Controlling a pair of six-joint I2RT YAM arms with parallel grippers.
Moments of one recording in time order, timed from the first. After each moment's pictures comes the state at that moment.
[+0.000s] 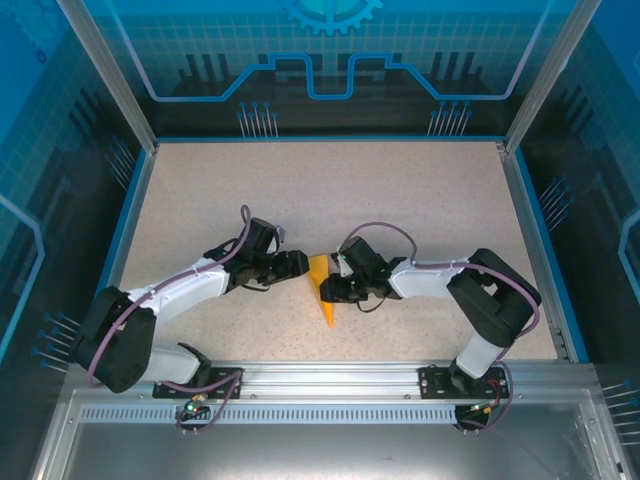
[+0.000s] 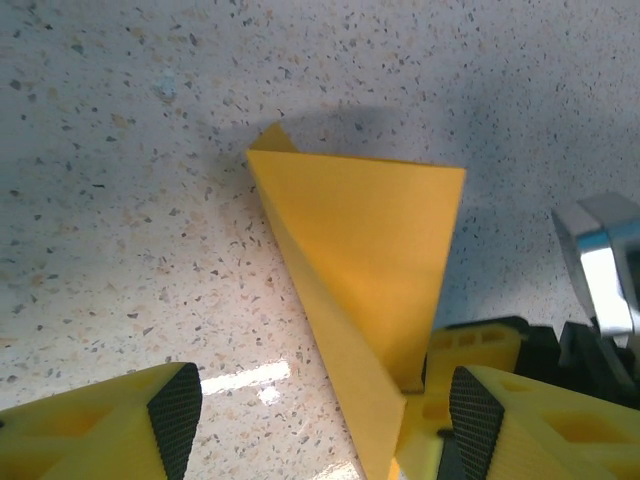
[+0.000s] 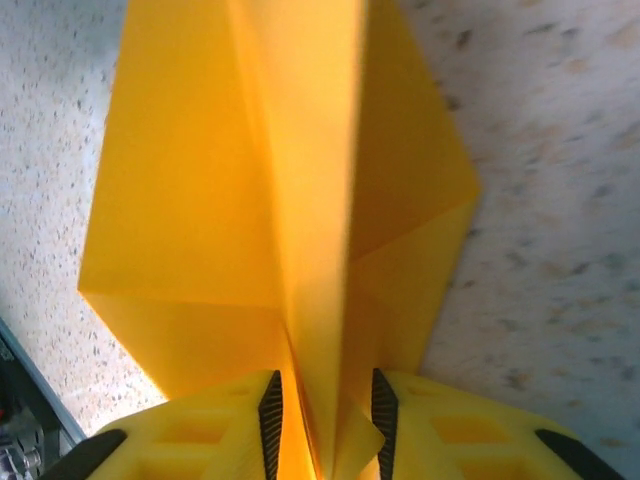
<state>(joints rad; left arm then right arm) -0.49 1.35 0.71 -0.30 0.27 -0.77 0.79 1.68 0.78 -0.07 -0.36 0.72</state>
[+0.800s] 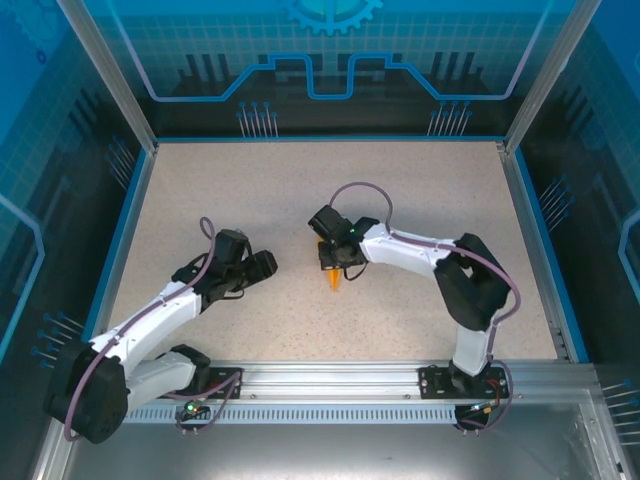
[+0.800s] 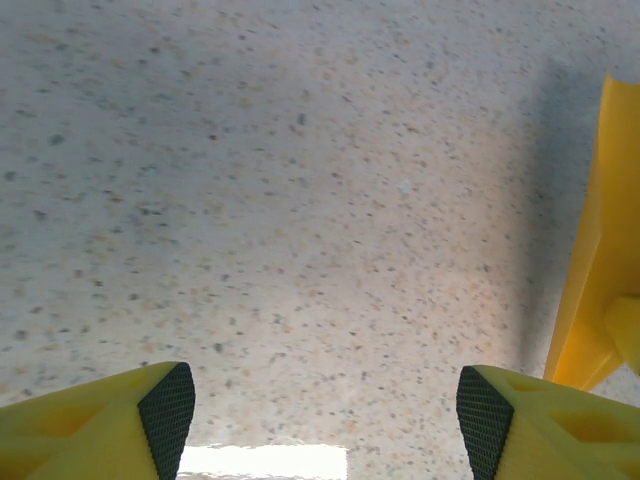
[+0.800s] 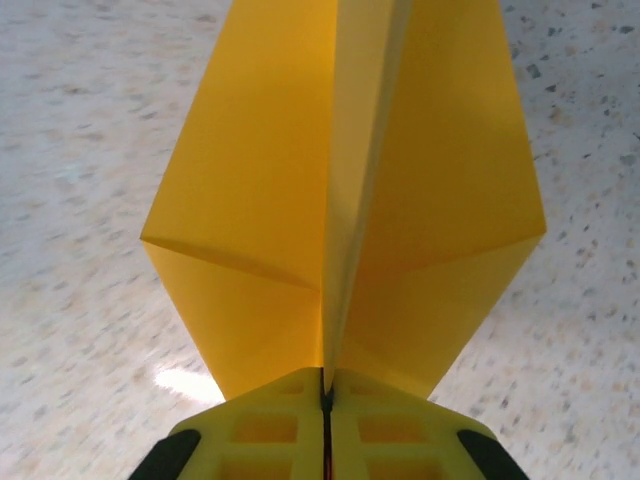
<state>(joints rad) -0.37 1.06 0.57 -0.42 0.02 -0.81 0.80 1.88 1.30 -0.64 0.15 0.65</state>
